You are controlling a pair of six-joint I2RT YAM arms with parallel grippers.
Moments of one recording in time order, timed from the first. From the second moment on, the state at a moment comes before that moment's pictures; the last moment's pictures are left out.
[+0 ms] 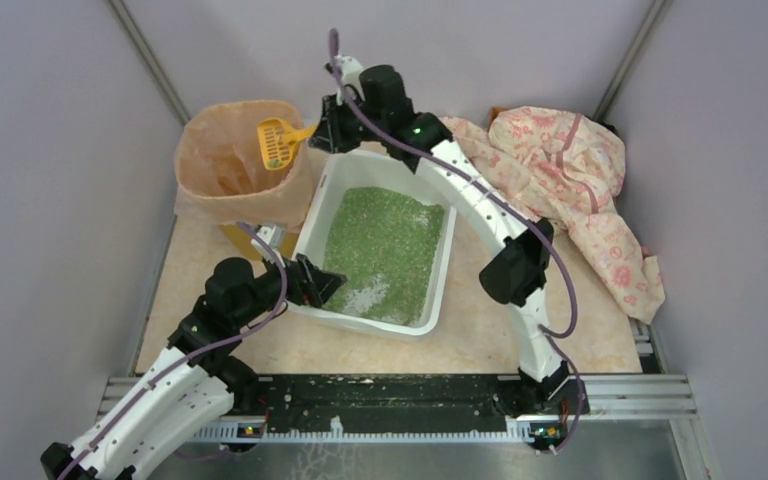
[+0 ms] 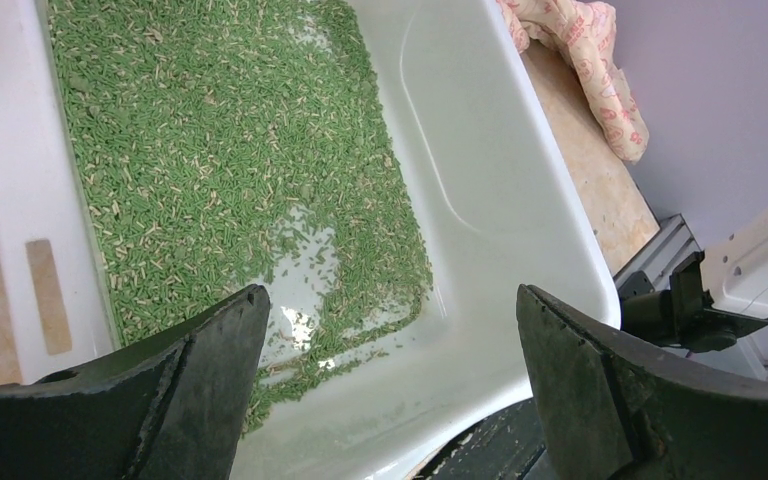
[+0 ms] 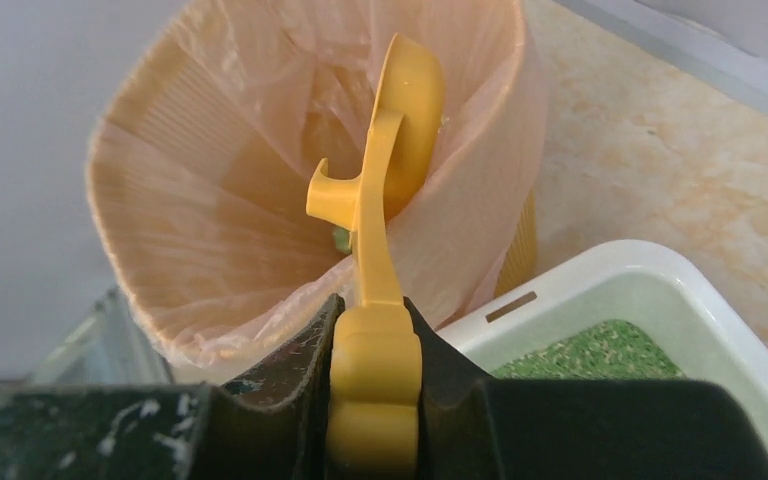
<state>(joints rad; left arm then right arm) -0.62 0.55 0.50 -0.19 0.15 -0.52 0.68 2.13 2.37 -0.53 -0.43 0.34</state>
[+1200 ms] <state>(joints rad) -0.62 0.55 0.49 -0.19 0.14 -0.53 0.63 1.05 1.14 0.20 0.07 0.29</state>
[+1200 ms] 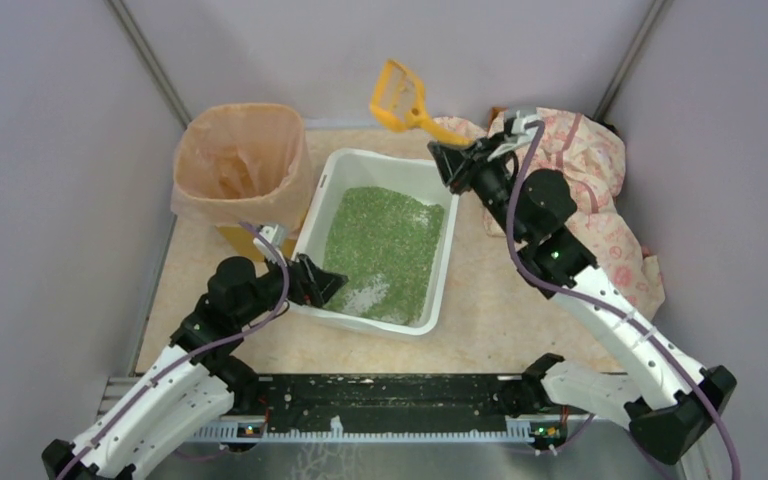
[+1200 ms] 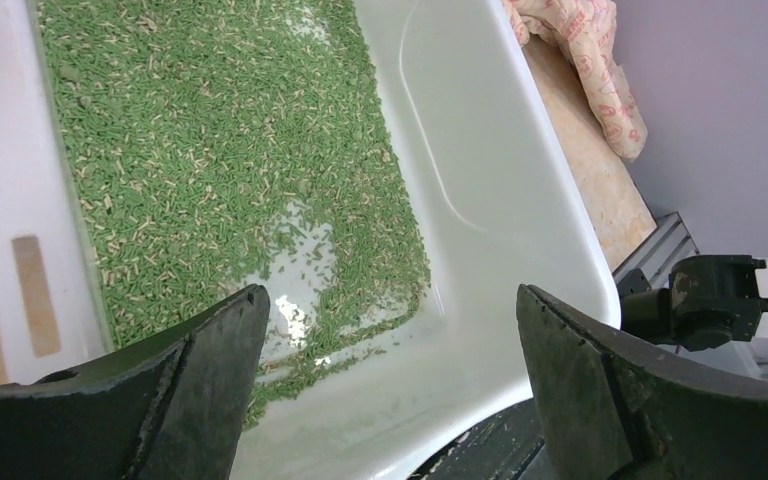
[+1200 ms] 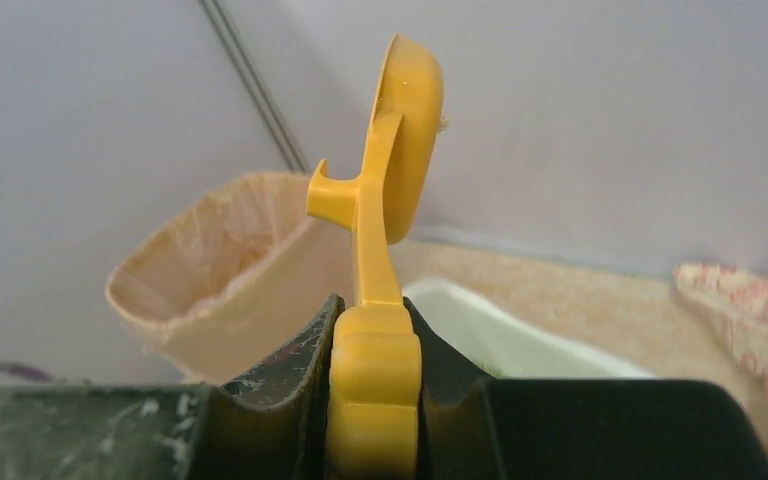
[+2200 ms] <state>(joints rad) -0.62 0.72 0.49 -0.12 0.14 -0.62 0.62 0.88 0.92 -0.20 0.16 0.33</state>
